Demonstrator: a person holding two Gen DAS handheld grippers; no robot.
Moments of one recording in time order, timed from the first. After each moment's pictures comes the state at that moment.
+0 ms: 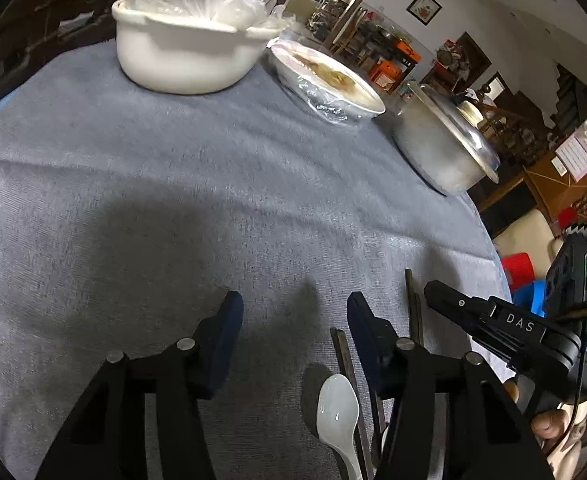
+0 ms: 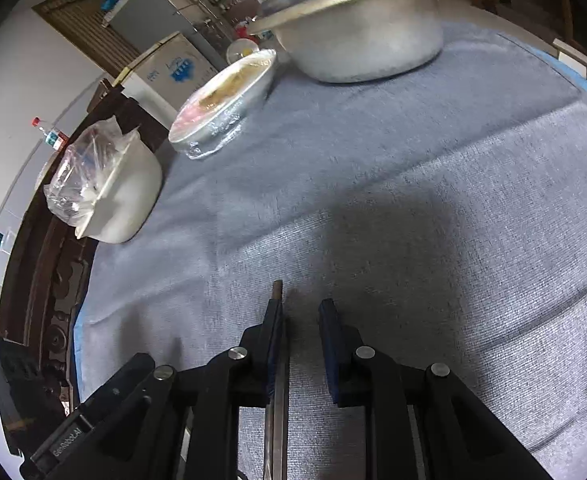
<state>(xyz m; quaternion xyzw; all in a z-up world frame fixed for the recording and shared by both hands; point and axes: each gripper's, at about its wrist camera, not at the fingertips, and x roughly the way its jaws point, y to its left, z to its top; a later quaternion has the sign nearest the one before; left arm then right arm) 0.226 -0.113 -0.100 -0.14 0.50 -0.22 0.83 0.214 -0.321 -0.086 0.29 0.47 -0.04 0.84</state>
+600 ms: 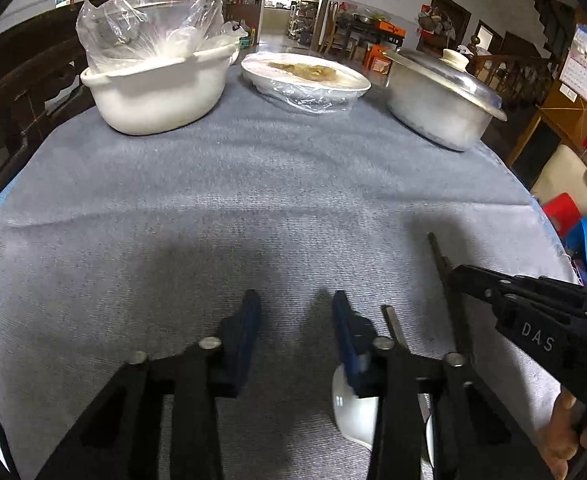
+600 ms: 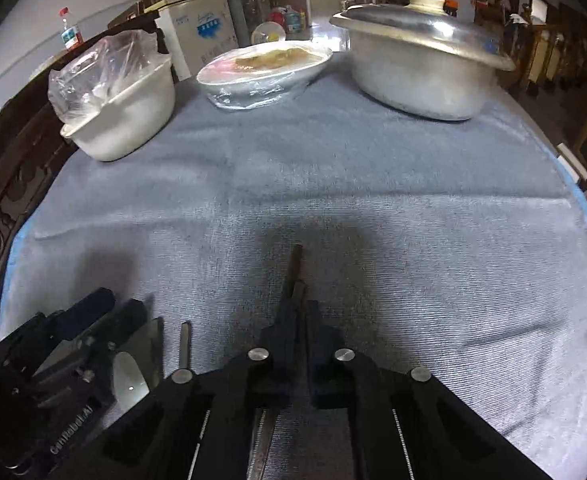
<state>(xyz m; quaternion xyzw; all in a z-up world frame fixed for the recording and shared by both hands) 0.206 -0.140 -0.099 0.01 0.45 -0.19 0.87 0.207 -0.265 -0.074 0.09 0.49 -0.07 0.86</state>
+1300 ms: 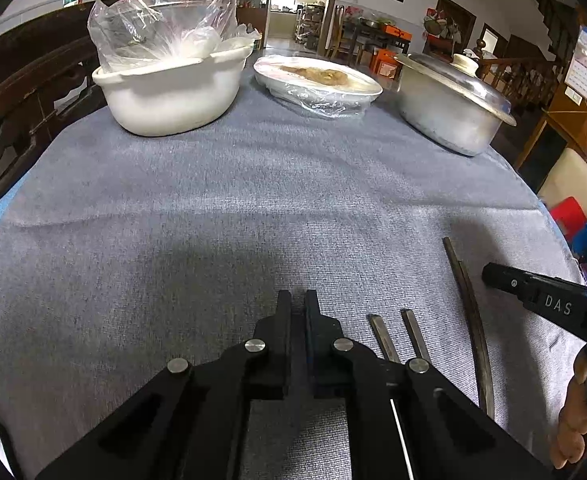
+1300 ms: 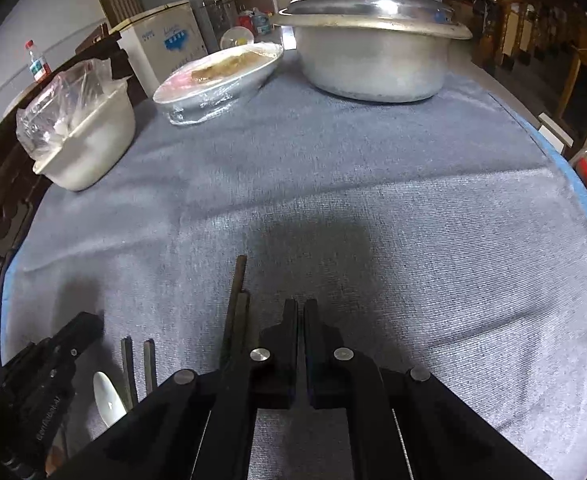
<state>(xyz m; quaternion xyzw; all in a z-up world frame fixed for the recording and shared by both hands) 0.209 -0.132 -0.101 0.01 0.45 -0.18 0.87 0.203 -0.293 -0.076 0.13 0.49 -0.10 0.85</state>
